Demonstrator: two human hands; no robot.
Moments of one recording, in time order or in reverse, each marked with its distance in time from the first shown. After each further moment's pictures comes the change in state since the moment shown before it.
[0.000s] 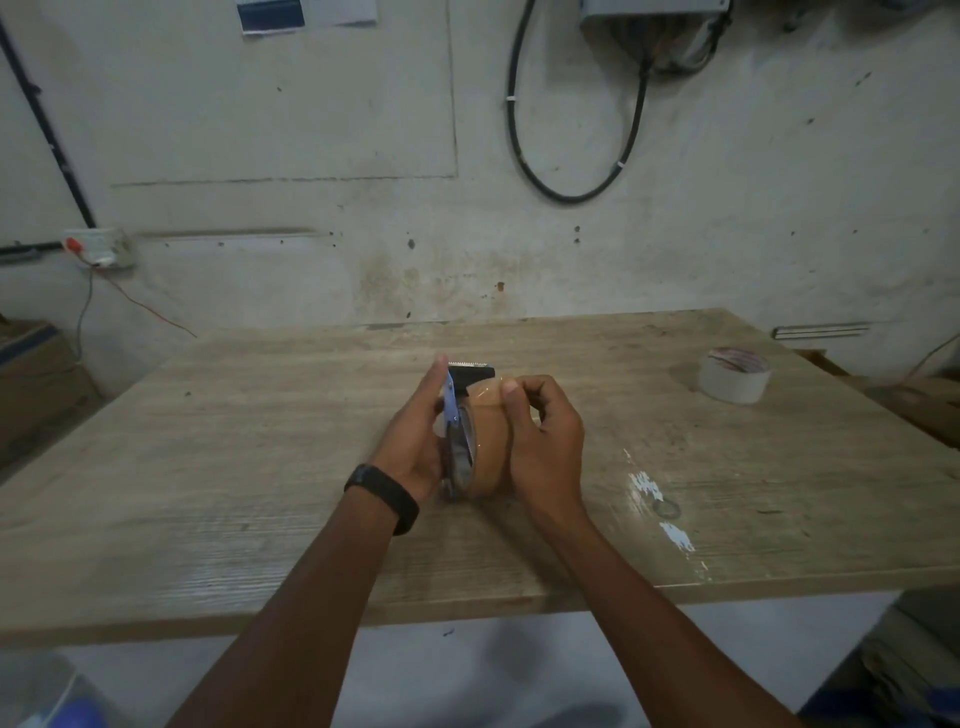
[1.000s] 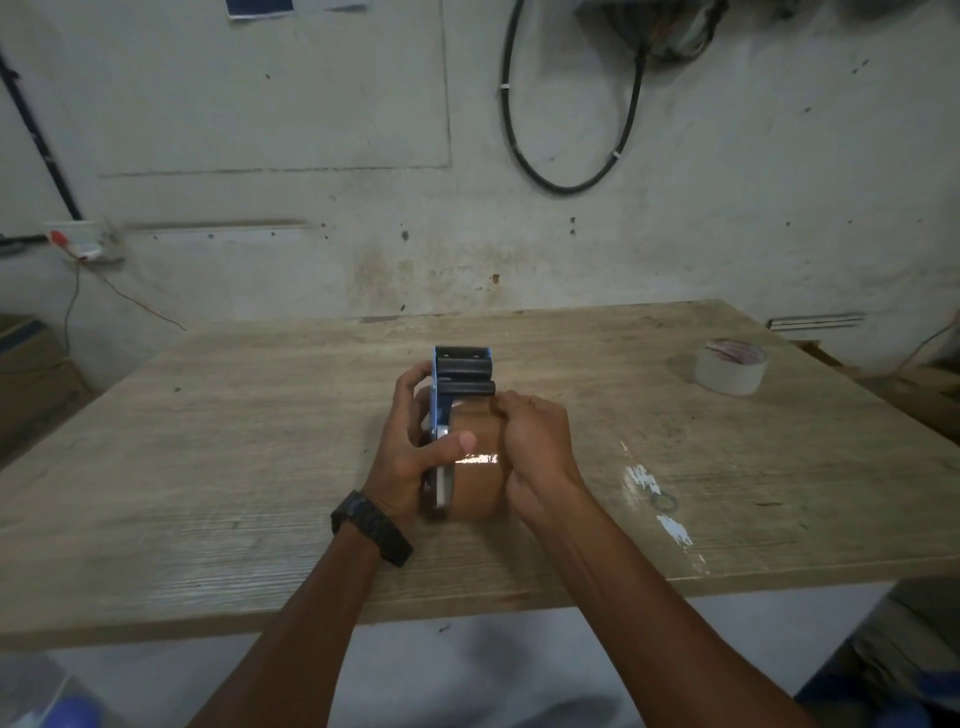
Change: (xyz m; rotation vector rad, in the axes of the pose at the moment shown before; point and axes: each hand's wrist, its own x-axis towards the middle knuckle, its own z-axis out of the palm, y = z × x) left_hand 0.006 -0.033 -0.027 0.145 -0.149 0.468; right_hand 0.003 -0.024 0.007 0.251 -0.027 0.709
